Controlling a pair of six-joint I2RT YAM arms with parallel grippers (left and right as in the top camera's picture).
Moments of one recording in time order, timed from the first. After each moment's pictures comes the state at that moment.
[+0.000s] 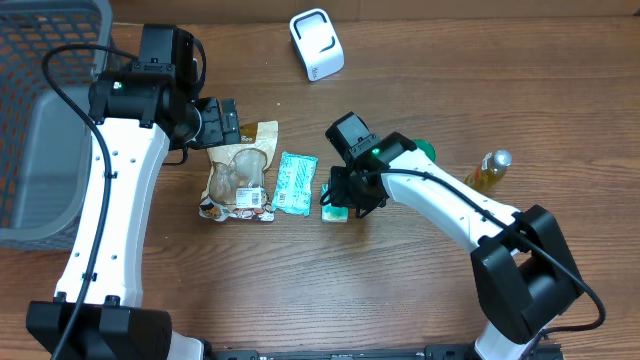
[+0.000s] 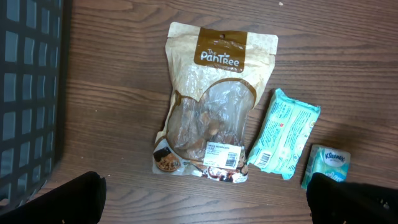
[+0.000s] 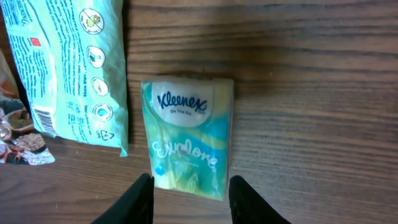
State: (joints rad) left arm -0.10 1.66 1.72 -1.30 -0.04 -0.27; right arm 0.61 1.86 1.31 -0.80 -0.14 0.67
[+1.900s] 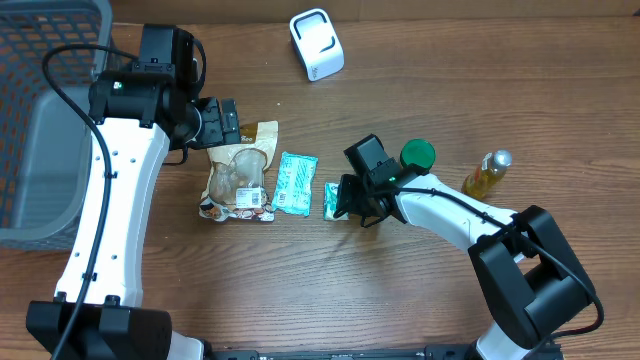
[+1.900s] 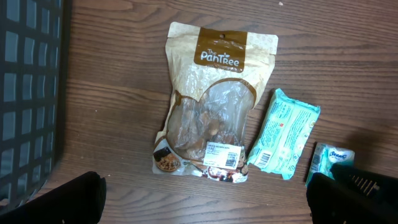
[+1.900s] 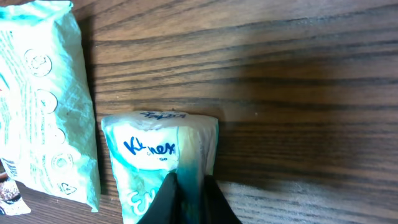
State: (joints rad) left arm -0.10 1.66 1.72 -1.30 -0.04 -0.27; right arm 0.57 1.82 1.02 -0.40 -0.15 0.75
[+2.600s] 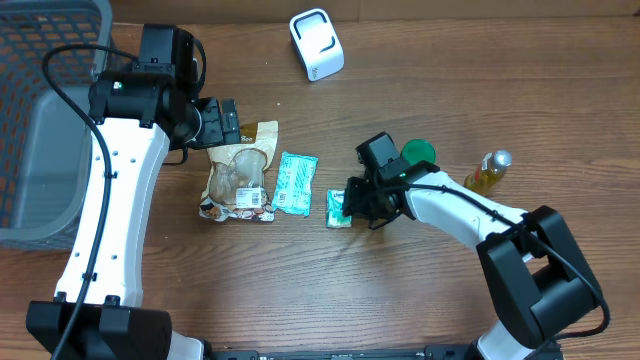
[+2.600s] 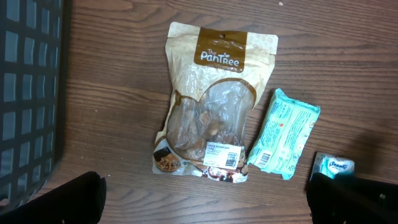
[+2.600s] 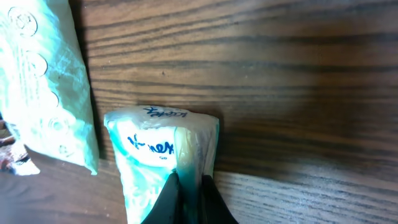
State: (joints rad) left arm -0.10 1.66 1.72 -1.30 -0.04 -0.27; right arm 0.51 1.80 1.00 -0.44 -0.32 0.67
